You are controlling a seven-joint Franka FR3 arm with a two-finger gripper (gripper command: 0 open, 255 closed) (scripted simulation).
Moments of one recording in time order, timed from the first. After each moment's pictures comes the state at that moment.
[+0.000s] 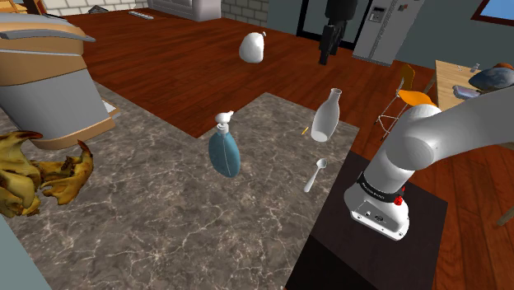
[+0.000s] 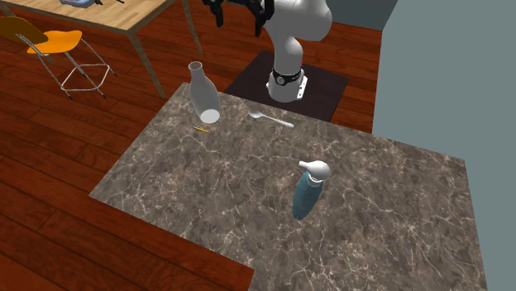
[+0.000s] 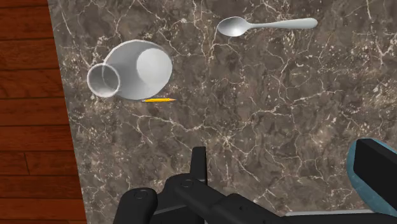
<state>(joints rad) 0.02 -0.75 -0.02 -2.32 -0.07 1.55 -0.16</state>
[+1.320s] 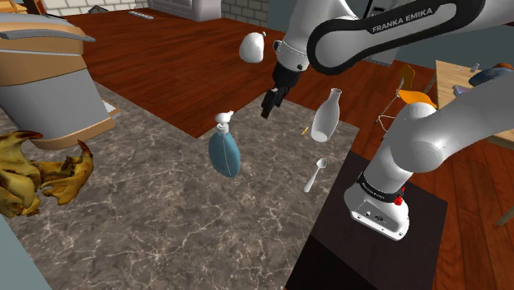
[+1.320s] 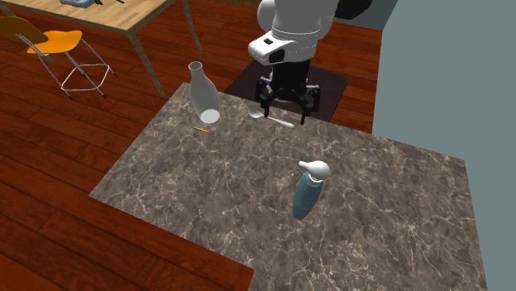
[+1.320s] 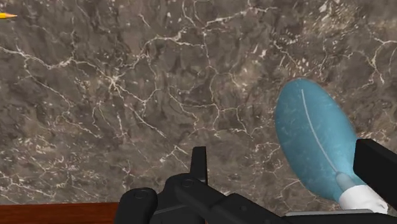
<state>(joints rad) 0.18 -0.62 0.18 -2.69 0.17 2.30 0.03</state>
